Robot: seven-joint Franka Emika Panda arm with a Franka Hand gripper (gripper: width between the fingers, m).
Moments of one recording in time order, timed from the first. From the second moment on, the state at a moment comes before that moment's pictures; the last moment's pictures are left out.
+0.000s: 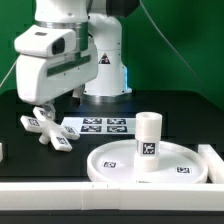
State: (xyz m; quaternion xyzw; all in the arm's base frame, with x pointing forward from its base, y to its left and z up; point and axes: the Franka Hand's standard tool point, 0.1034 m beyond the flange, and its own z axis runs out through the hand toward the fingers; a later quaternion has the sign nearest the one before) arm 0.461 -0.107 0.064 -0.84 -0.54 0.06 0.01
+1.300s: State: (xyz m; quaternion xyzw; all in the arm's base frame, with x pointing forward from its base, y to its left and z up) arm 0.438 -0.119 0.038 -0.79 -0.60 0.07 0.02
